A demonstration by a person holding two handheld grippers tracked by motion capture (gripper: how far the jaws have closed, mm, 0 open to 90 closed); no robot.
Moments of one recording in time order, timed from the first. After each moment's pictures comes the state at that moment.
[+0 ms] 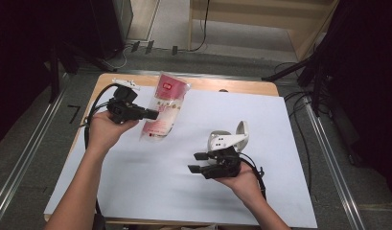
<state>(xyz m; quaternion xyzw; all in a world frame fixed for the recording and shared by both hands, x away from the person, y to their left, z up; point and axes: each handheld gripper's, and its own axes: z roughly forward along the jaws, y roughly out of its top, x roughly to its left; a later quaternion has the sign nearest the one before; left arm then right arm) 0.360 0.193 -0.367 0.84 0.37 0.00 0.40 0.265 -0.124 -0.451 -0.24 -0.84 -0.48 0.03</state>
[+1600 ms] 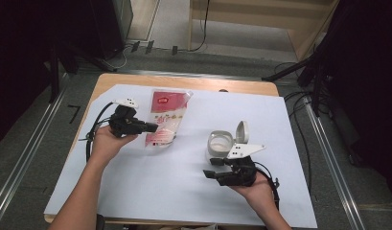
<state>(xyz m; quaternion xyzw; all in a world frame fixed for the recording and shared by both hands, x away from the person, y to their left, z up) 0.351 0.211 -0.427 0.85 0.33 -0.01 0.42 0.246 -0.163 -0.462 -0.28 -0.83 -0.48 -0.01</state>
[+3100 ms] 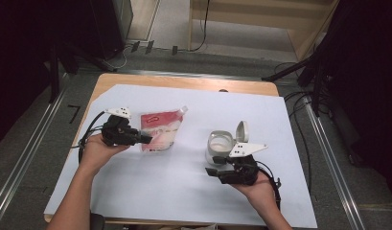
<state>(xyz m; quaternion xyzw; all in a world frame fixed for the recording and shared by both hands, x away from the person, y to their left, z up) 0.332 0.229 -0.438 0.85 0.31 -0.02 0.42 0.249 -0.168 -0.462 -0.29 -0.83 -0.47 -0.02</state>
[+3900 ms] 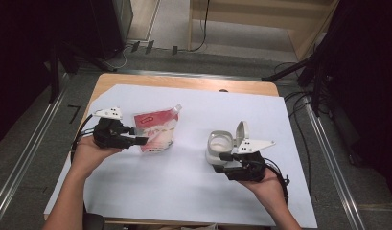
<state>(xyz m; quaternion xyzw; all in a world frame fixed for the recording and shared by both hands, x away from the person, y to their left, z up) 0.315 0.241 -0.425 0.84 0.31 0.01 0.45 0.254 -0.184 -0.452 -0.29 -0.84 -0.46 -0.03</state>
